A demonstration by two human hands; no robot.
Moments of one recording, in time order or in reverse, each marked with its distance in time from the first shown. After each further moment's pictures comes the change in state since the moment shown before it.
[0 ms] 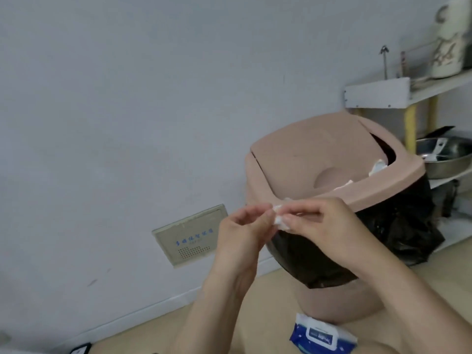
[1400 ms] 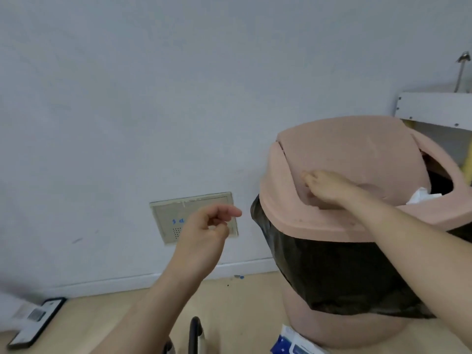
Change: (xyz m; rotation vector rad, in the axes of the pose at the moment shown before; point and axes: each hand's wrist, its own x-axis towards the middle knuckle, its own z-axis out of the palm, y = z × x) left_hand 0.043 -0.017 -0.094 0.587 0.239 0.195; right_hand 0.203 0.087 0.001 -0.907 -0.185 0.244
